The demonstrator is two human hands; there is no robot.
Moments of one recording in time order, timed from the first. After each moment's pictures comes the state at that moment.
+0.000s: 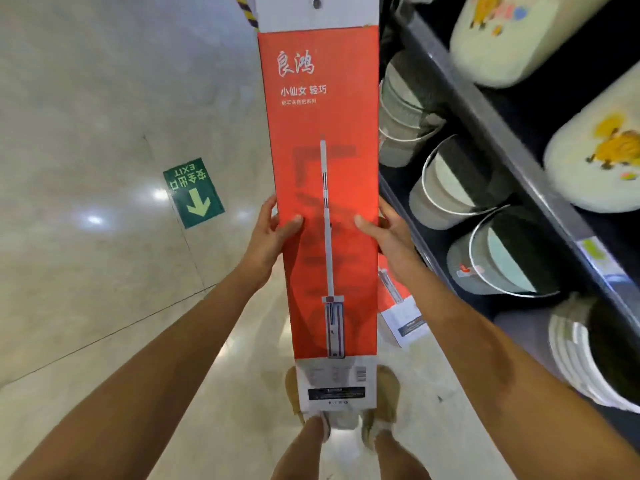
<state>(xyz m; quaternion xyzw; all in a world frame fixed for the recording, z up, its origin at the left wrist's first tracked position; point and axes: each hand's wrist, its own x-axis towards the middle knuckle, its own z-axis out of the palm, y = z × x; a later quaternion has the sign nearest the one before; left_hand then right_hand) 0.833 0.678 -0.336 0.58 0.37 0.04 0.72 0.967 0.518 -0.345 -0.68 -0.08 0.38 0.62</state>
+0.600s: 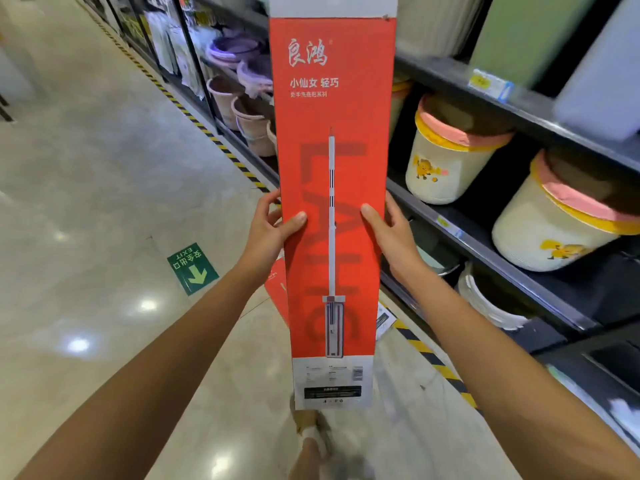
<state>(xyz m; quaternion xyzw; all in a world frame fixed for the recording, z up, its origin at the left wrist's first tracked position) 0.706 0.521 -0.075 0.67 0.20 0.13 0.70 0.796 0.341 -0.082 -0.68 -0.12 0.16 0.71</state>
